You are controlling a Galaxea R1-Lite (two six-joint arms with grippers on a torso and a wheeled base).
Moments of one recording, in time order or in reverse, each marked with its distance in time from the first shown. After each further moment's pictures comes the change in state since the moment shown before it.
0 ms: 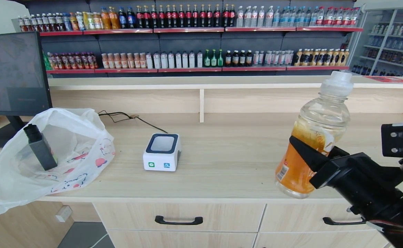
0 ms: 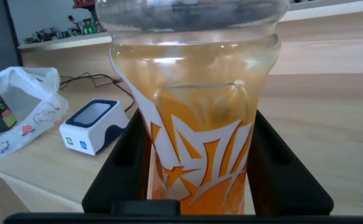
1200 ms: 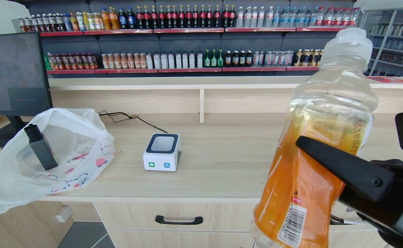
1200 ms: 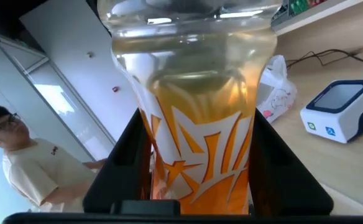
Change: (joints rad) left arm 0.000 0.000 0.000 0.000 -0.001 0.008; right arm 0.216 -0.143 -0.063 -0.001 0.439 0.629
